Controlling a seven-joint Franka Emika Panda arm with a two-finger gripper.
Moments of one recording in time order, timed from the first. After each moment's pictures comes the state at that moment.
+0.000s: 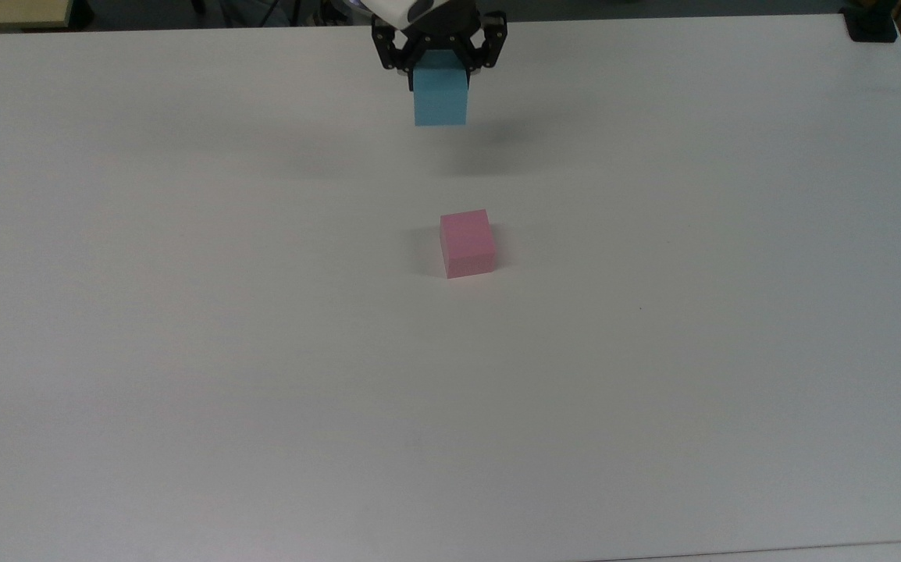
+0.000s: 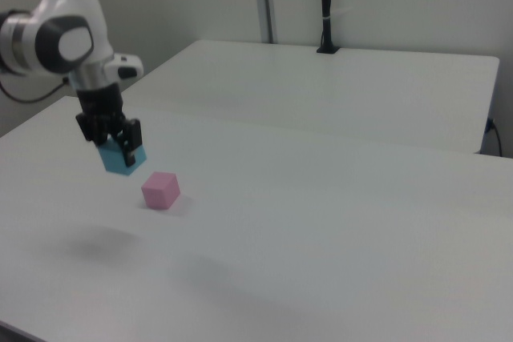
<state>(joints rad) 0.20 -0.10 -0.02 -1.99 -0.01 1.84 0.12</state>
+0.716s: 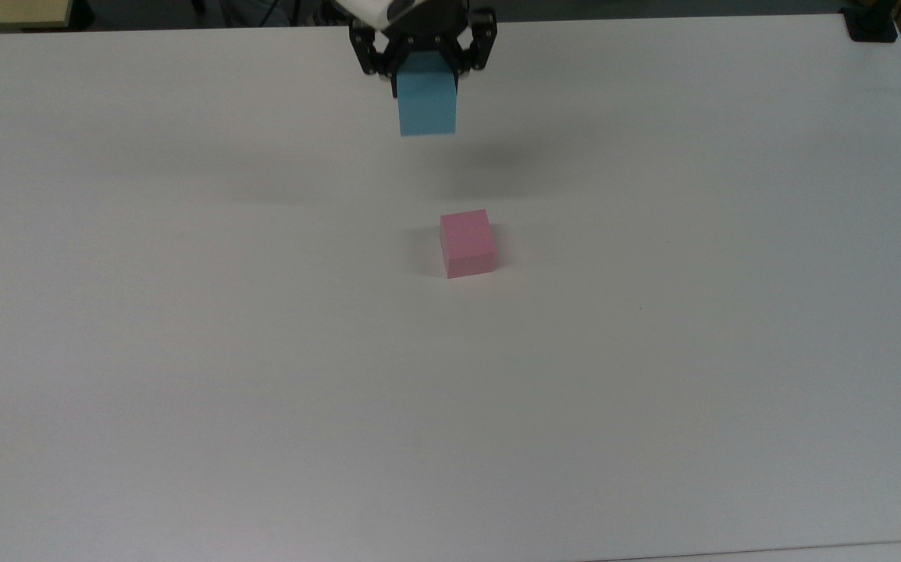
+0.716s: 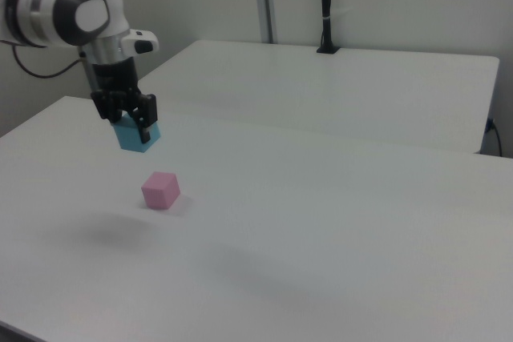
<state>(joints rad) 0.17 0.03 -0.03 -1.76 -0.01 1.75 0.07</state>
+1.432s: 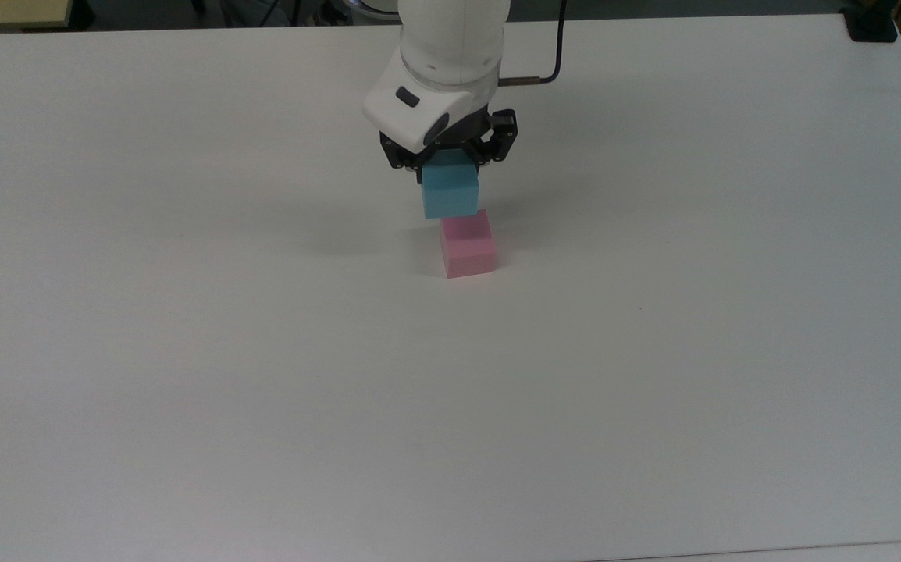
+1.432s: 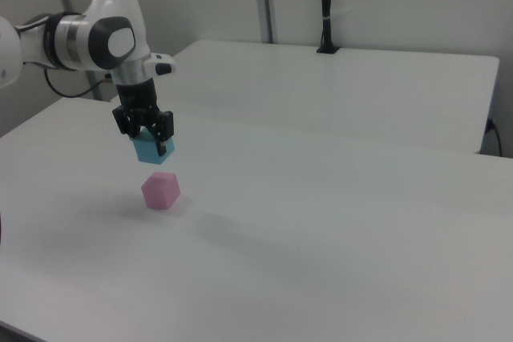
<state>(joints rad) 0.19 0.25 -0.01 -1.65 -0.01 1.85 0.07</state>
